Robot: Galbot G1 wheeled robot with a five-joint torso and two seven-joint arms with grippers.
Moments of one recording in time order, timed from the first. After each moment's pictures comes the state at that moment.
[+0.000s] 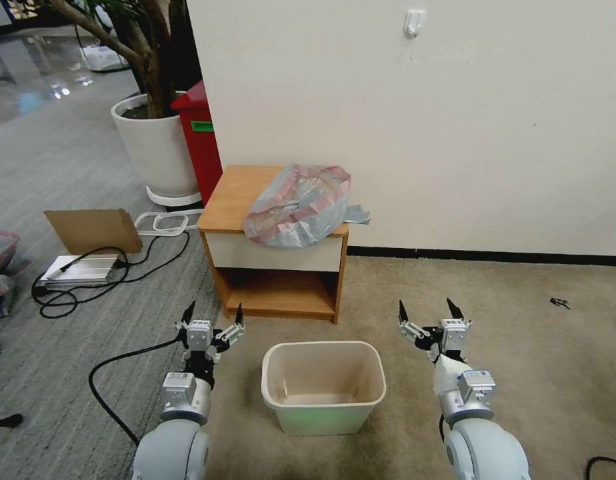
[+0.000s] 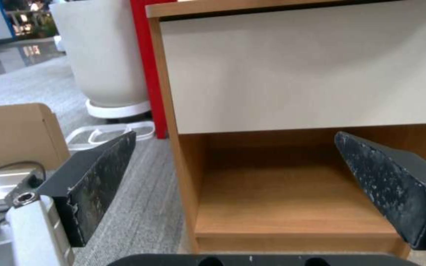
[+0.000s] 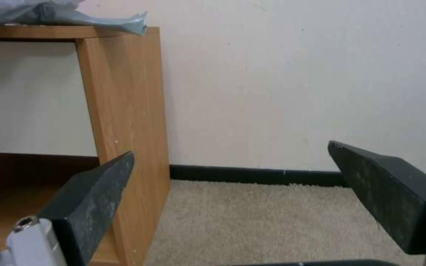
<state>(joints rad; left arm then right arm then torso) 1.55 -1.50 -0.55 -2.00 0.00 0.00 0.00 -1.55 1.50 0.55 2.00 0.00 0.00 0.00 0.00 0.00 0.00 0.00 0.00</state>
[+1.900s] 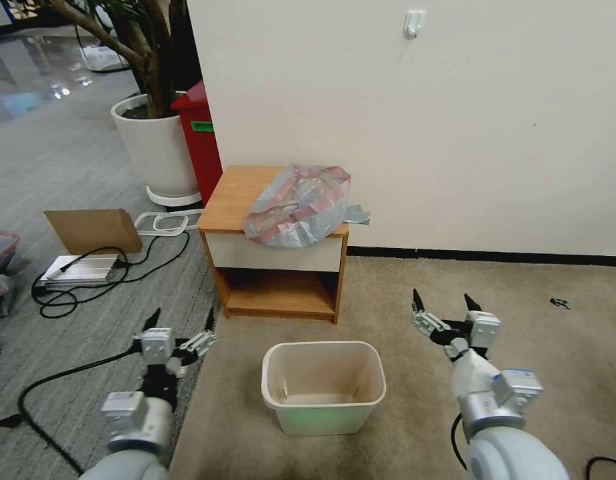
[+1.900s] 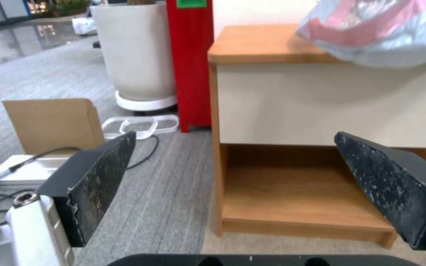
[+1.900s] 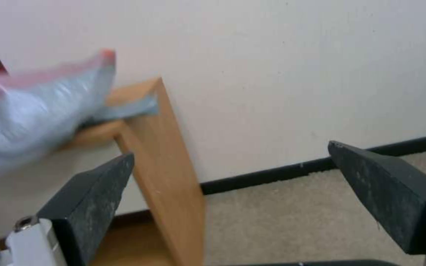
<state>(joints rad) 1.83 -1.41 -0.70 -2.40 -0.20 0.19 -0.04 -1.69 1.53 0.58 2.39 0.28 -0.27 0.08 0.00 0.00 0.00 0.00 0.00</state>
